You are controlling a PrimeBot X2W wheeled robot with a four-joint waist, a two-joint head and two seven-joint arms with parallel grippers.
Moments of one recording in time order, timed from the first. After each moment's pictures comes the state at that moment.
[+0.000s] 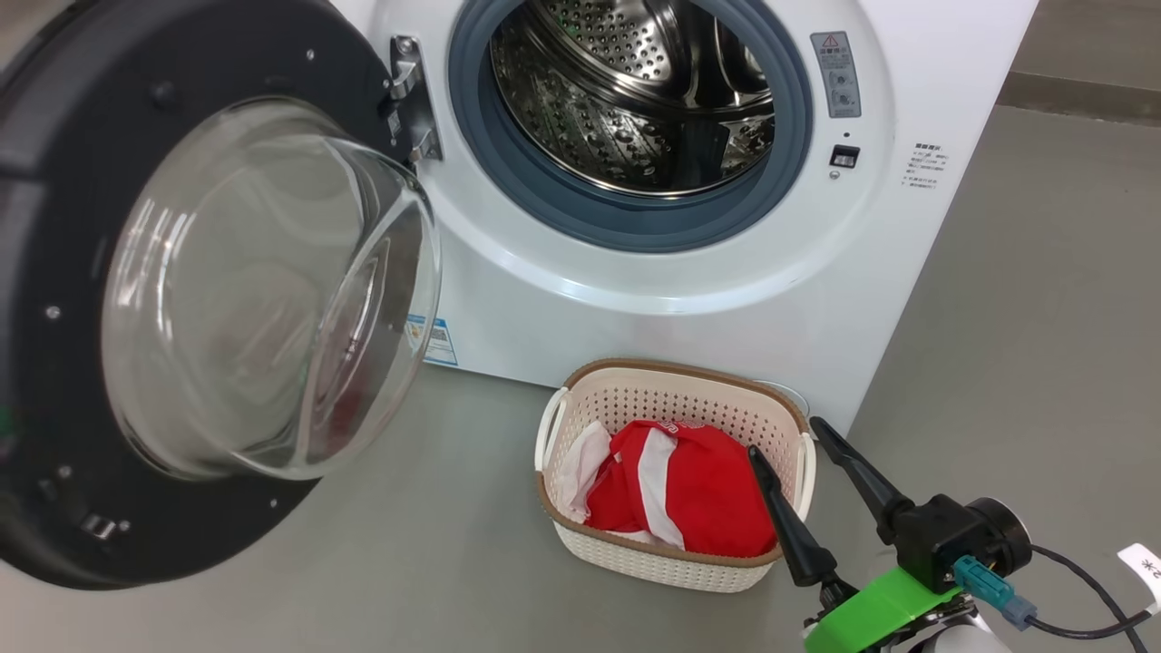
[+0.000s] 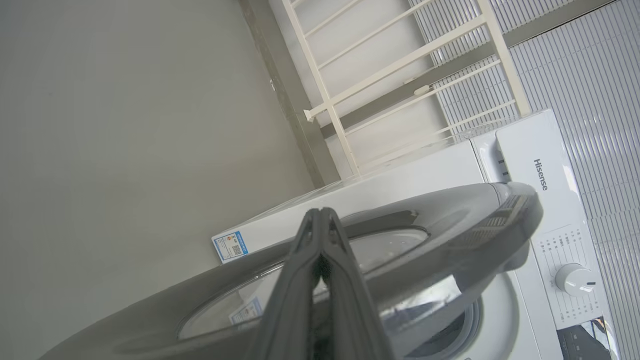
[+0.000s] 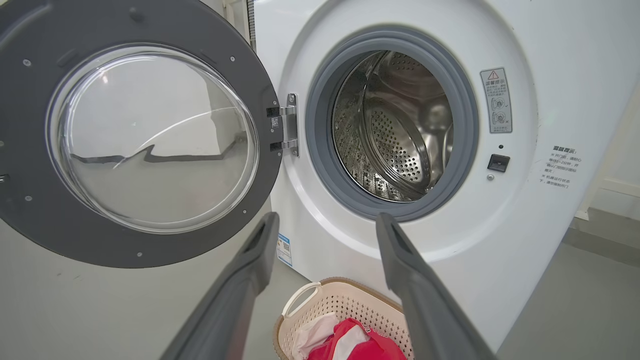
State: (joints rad) left arm -0.70 0.36 0.50 0.75 -1.08 0.05 0.54; right arm -0.09 -0.06 0.21 0.24 0.19 0.13 -0.26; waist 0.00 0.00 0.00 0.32
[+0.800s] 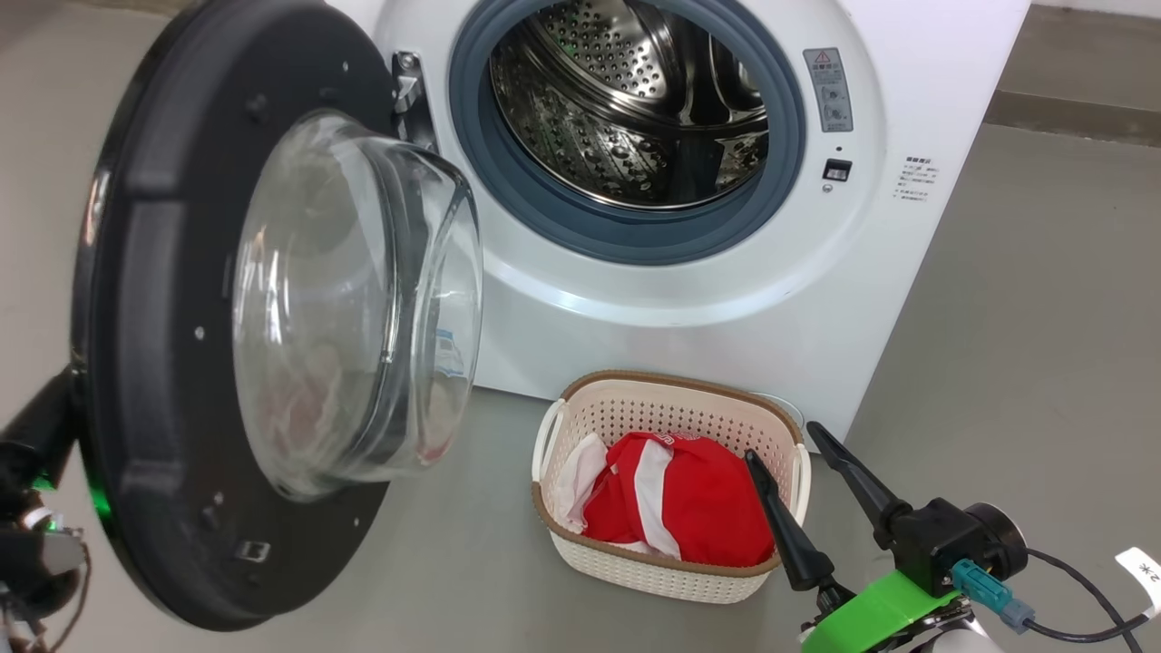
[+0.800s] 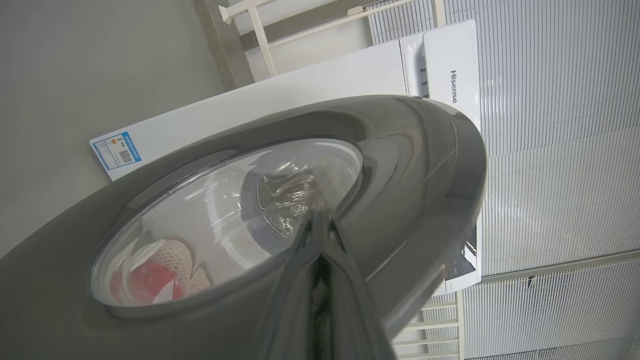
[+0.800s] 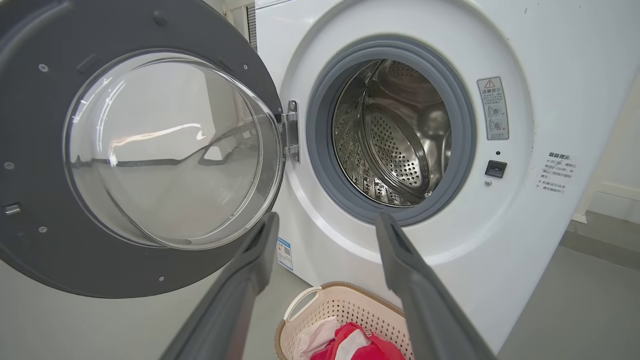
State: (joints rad) left arm -0.46 0.10 0.55 0.30 -1.27 0.13 0.74; right arm -0.08 -0.06 0.21 0.24 0.20 0.13 -0.26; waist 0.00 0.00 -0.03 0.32
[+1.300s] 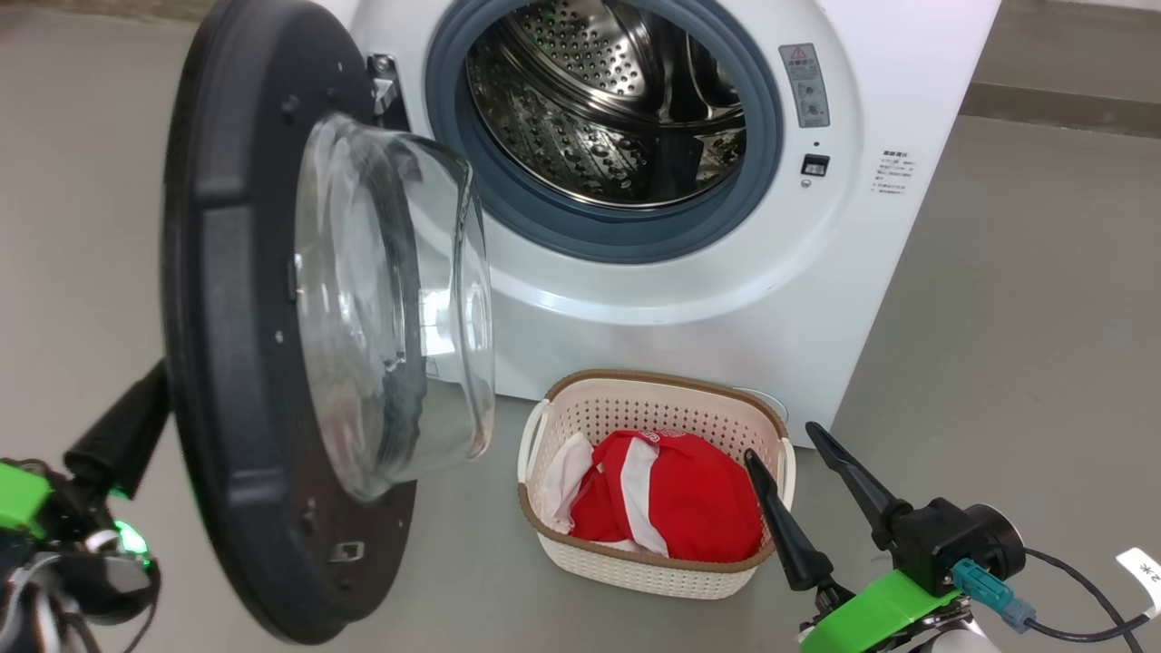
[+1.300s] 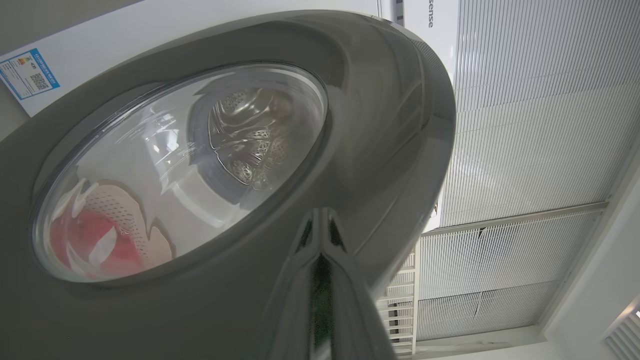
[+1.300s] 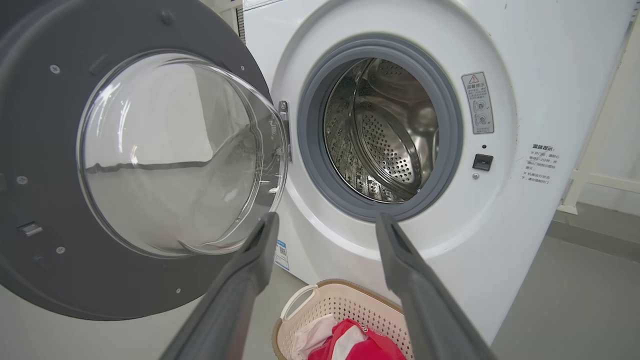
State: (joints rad) left arm -0.35 0.04 0.46 0.07 -1.40 0.23 0.77; right arm -0.08 -0.05 0.21 0.24 0.22 0.13 -0.26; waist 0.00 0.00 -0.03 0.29
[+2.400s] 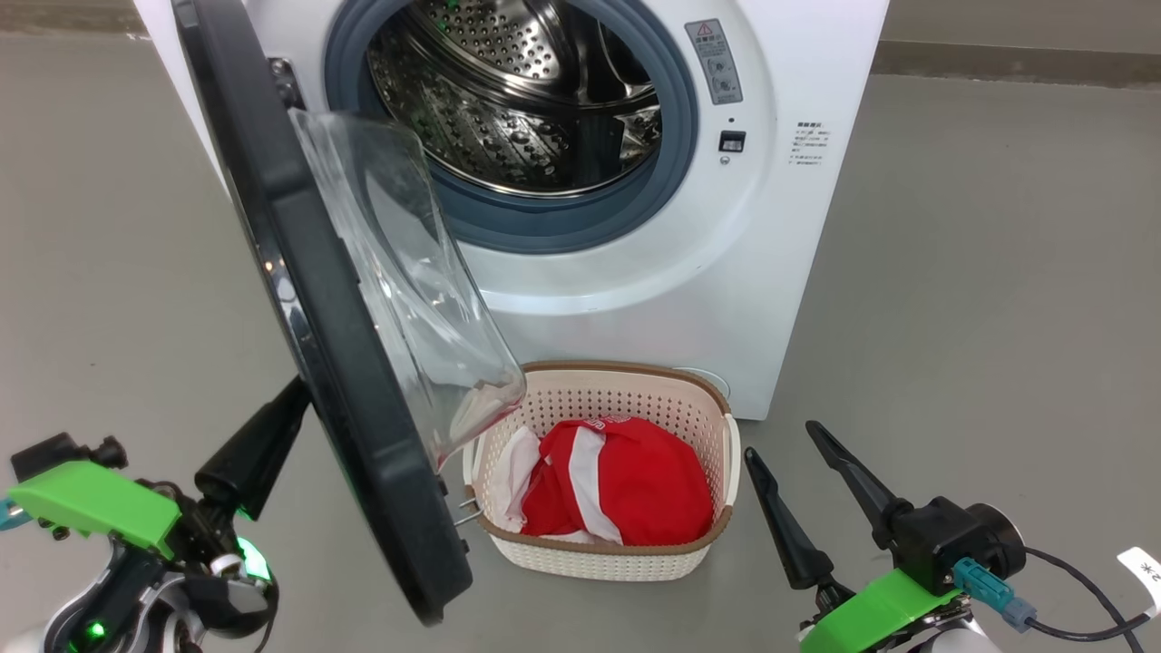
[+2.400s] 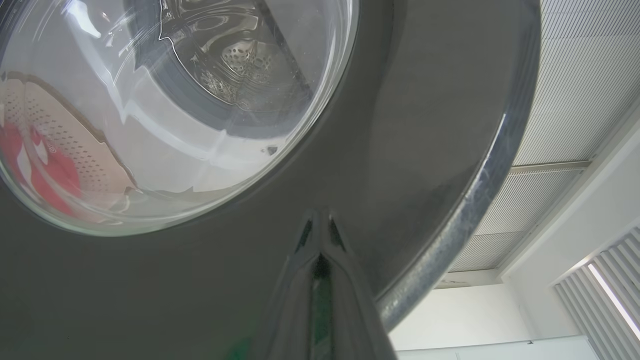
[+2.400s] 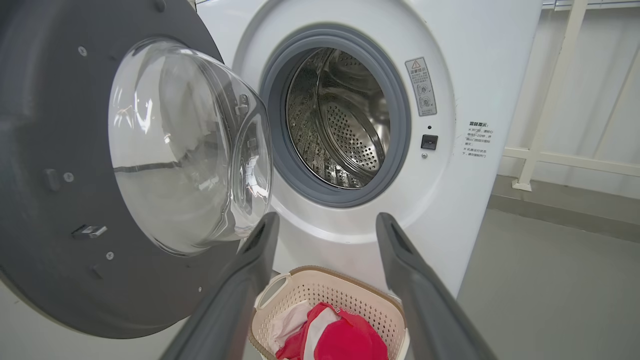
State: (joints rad) left arm -0.24 0.04 0.21 0.01 -1.58 0.23 0.60; right arm -0.08 -0.05 0.21 0.24 0.22 0.13 -0.26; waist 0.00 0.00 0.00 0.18
